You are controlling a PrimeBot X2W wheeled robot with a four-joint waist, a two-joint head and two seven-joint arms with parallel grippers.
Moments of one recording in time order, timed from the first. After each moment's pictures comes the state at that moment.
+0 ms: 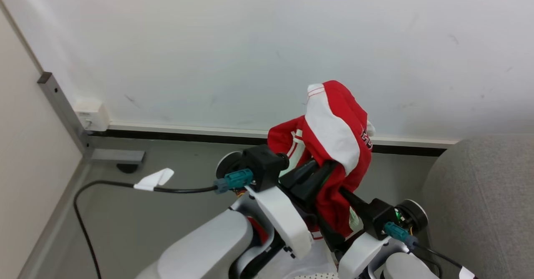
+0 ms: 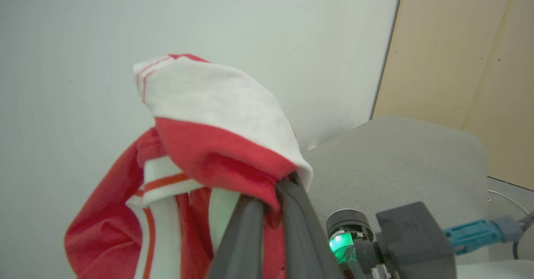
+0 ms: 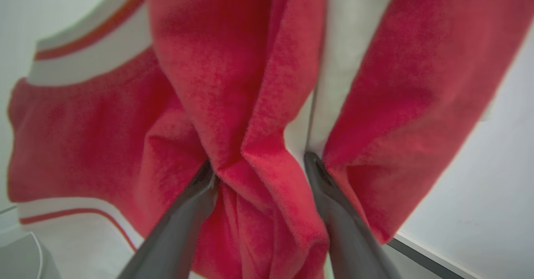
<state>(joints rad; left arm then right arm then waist) -0.72 0.23 -0.97 0.18 -0.71 -0.01 -0.16 -0.47 -0.05 0.64 0.61 0.32 0.13 -0.26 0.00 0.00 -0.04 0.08</state>
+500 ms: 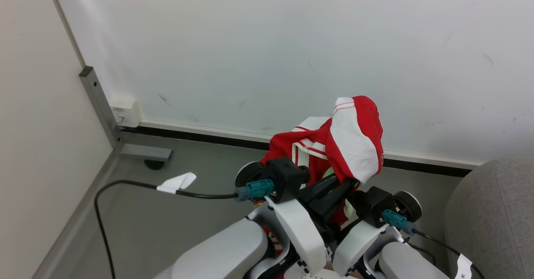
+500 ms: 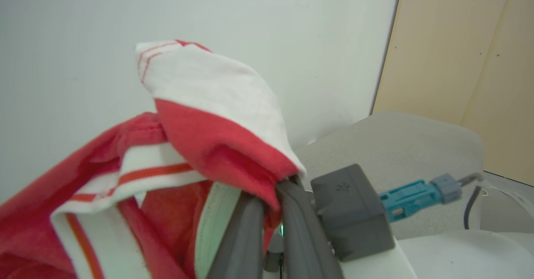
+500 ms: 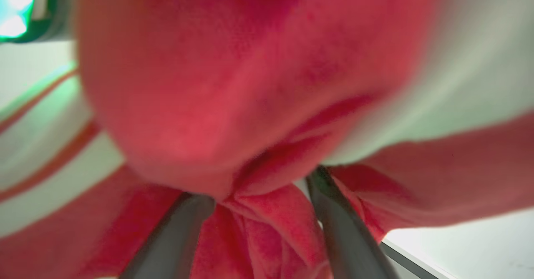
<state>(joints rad) -0.72 0.19 -1.02 0.18 -0.71 -0.03 -0.13 -0.53 -0.05 0.70 0.65 0.43 0.13 -0.26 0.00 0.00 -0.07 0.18</state>
